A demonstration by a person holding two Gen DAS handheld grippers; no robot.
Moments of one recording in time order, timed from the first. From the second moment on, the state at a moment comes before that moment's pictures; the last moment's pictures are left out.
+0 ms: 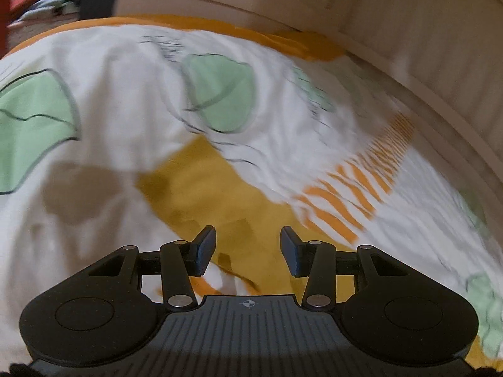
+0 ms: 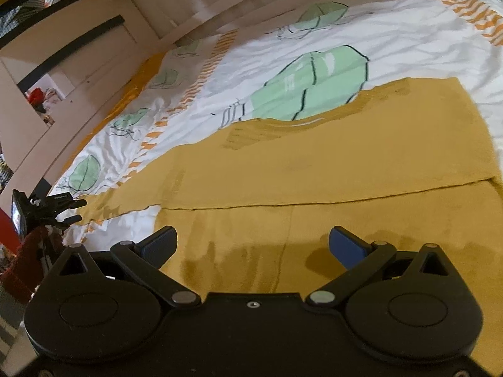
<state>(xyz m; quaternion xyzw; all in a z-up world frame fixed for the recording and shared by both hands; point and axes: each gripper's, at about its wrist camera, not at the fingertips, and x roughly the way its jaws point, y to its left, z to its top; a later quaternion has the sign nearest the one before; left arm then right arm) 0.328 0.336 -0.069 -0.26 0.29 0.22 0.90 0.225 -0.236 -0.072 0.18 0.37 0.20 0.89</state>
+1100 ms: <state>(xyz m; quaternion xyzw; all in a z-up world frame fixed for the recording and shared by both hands) 0.338 0.316 -0.035 -0.26 0.22 0.12 0.93 0.228 -0.235 -0.075 0.18 0.39 0.18 0.88</state>
